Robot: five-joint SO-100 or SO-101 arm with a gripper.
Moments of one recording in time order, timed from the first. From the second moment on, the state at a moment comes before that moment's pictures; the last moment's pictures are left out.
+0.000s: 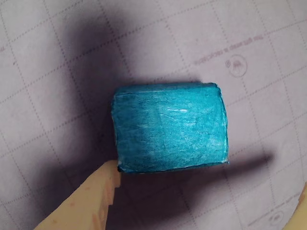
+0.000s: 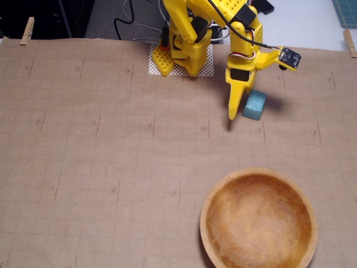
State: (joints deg) arm -59.9 129.4 153.3 49.4 85.3
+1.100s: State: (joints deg) arm -60.5 118.5 153.3 37.7 85.3
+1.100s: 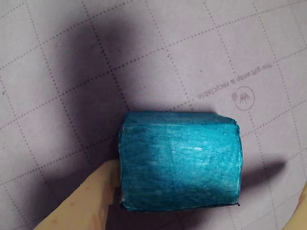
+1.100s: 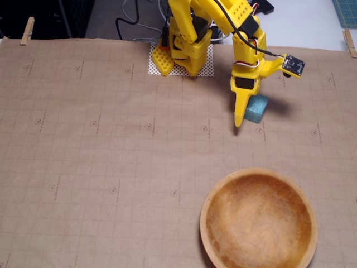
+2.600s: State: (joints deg) arm -58.8 119.4 152.8 37.1 85.3
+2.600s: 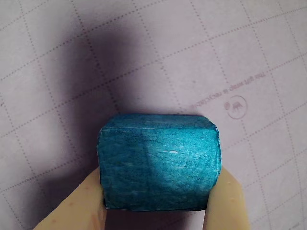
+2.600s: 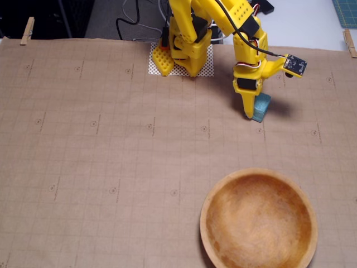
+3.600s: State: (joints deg) arm -26.3 129.9 134.1 46.0 84.3
